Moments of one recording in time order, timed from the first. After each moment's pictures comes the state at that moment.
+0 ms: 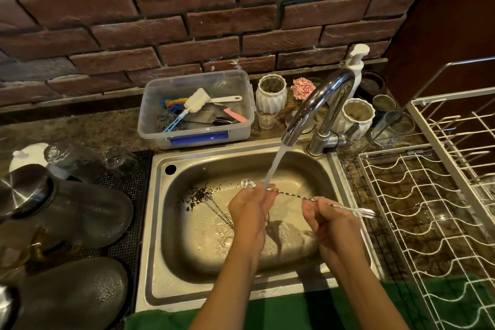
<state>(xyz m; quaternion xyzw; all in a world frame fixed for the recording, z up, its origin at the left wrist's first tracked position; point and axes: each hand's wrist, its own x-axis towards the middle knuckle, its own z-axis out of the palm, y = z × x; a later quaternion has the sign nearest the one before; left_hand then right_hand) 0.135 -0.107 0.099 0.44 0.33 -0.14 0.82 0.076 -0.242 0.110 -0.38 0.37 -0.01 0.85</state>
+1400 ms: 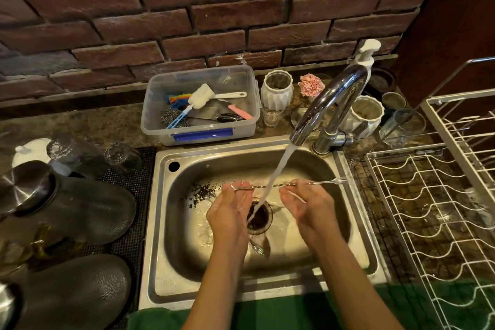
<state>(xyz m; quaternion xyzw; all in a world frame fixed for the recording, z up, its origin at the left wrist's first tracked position) 0.141 -0.066 0.098 0.38 0.41 -0.07 0.83 0.121 -0.209 0.107 -0.35 0.40 0.02 0.84</state>
